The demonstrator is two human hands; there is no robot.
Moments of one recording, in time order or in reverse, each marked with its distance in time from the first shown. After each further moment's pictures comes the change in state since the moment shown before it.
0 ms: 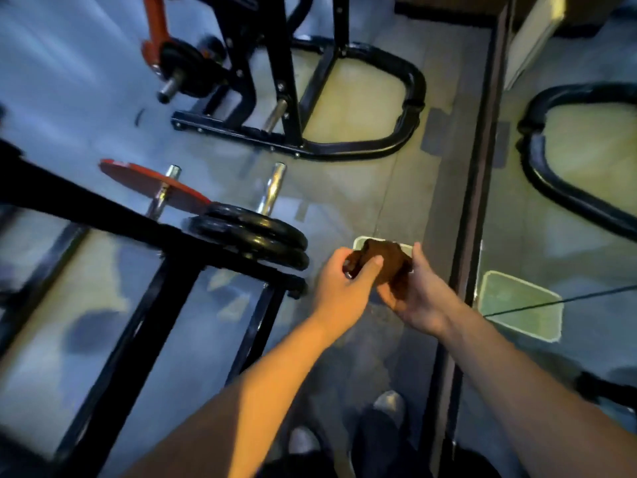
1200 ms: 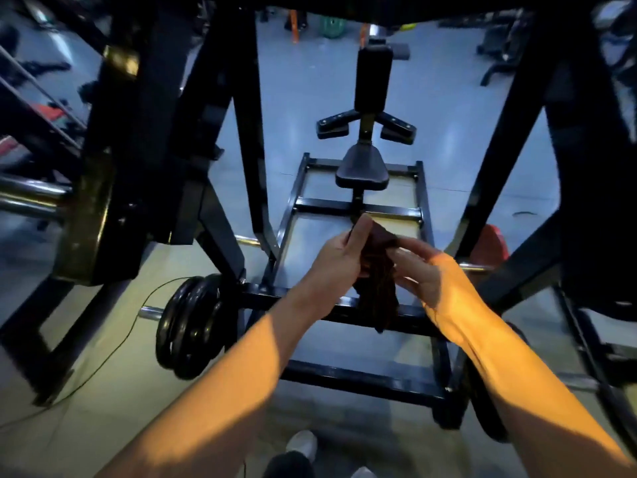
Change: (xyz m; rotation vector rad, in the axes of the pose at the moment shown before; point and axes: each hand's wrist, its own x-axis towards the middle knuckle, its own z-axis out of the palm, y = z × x) left_hand -0.373 0.091 -0.343 -0.537 1.047 0.097; right_hand -0.285 0.241 0.382 -1.274 -1.237 -0.104
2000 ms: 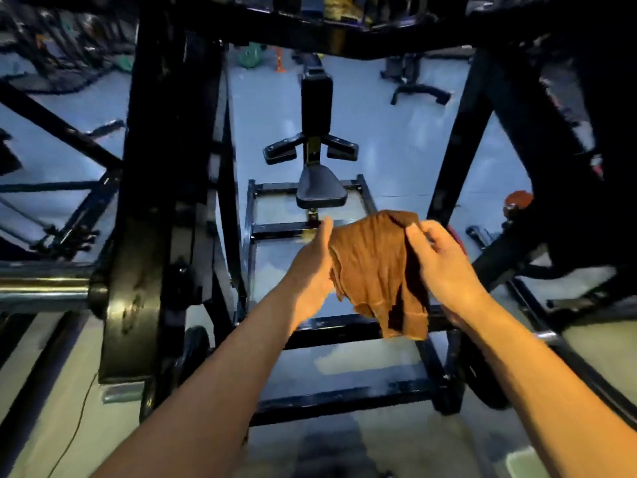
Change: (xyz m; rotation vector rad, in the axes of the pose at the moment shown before) left_hand 0.041 0.010 -0.124 -0.205 -0.082 -0.200; right_hand 0.024 -0.004 0.092 -0.486 0.478 -0.276
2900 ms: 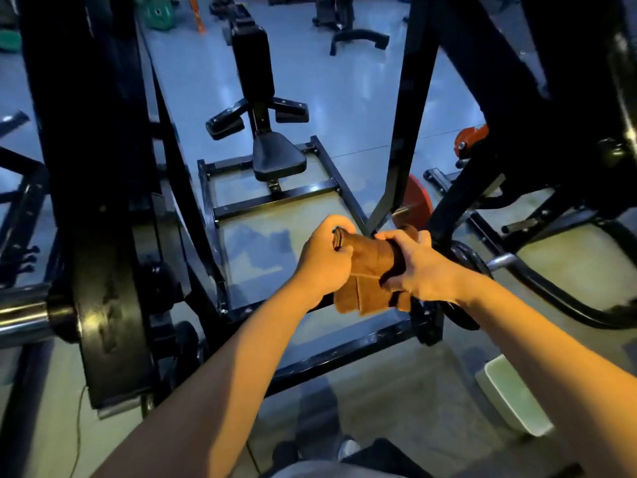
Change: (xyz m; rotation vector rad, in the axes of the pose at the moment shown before) left_hand -0.003 -0.038 0.004 0.668 -0.183 0.253; right_hand -0.043 0.029 -0.009 -0.488 -0.400 0.312
